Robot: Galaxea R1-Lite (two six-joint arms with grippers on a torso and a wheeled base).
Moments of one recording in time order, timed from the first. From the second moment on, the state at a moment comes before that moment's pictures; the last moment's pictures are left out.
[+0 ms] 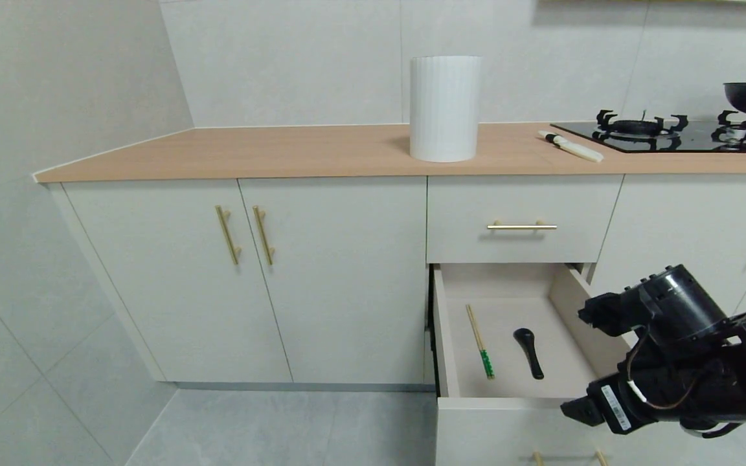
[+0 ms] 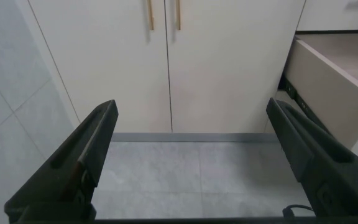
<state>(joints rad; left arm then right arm) 0.00 0.00 0.00 0.00 0.00 0.00 0.49 1.61 -0.73 0.12 -0.18 0.10</state>
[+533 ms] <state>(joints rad) 0.00 0.00 0.00 0.00 0.00 0.00 0.55 1.68 -0.66 0.12 -0.14 0.03</state>
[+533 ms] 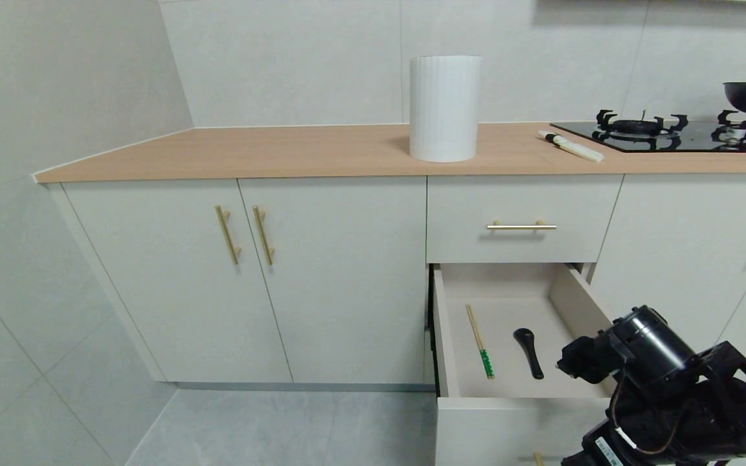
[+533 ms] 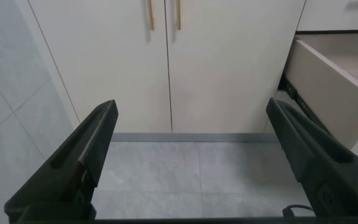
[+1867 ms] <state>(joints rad) 0.00 0.00 0.00 0.00 0.00 0.00 0.39 1.90 -0.75 -0.10 -0.15 0.09</state>
